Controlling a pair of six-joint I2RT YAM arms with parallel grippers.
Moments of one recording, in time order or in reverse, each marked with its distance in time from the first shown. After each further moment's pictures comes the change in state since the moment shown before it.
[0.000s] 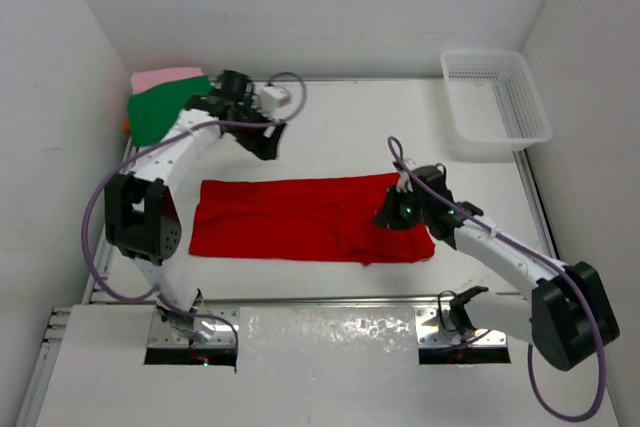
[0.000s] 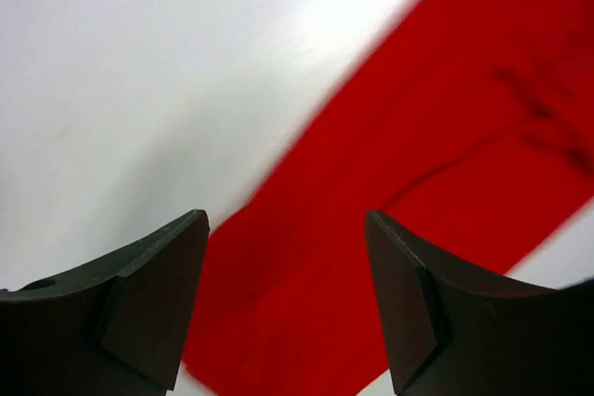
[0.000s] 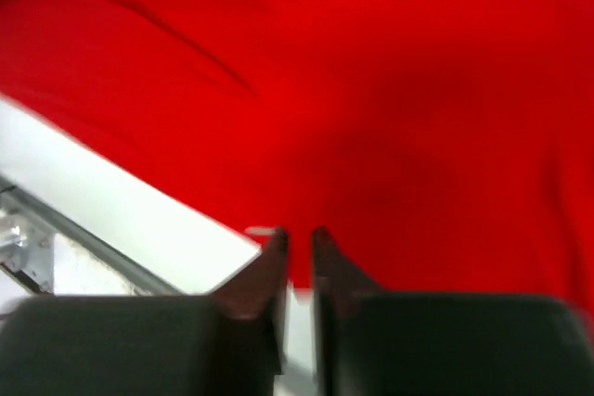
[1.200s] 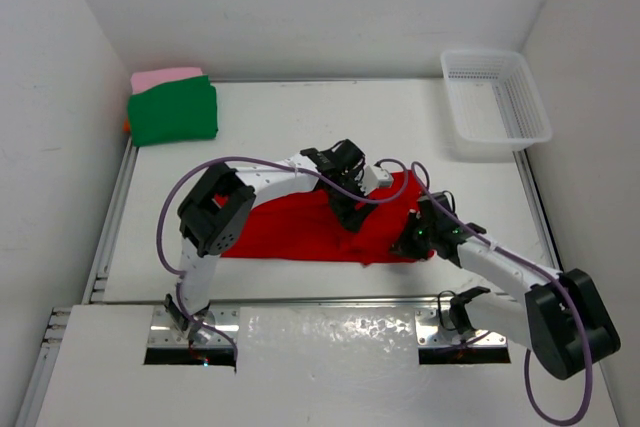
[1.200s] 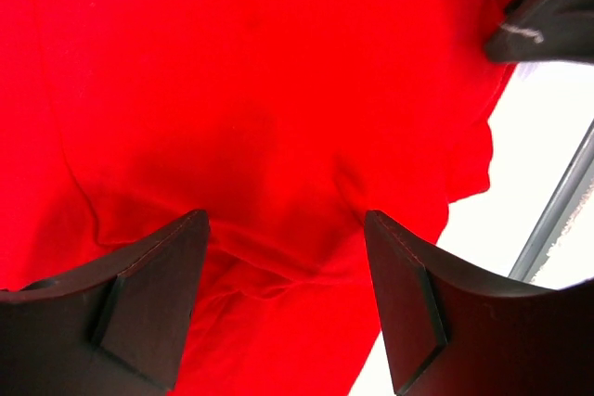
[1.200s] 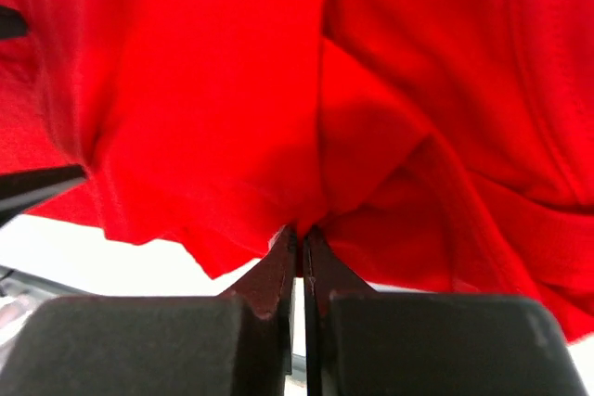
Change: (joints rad) left arm -0.596 0.292 -0.034 0.199 0.084 -0.136; right arm -0.084 -0.054 -0.242 -0.070 0.102 0.330
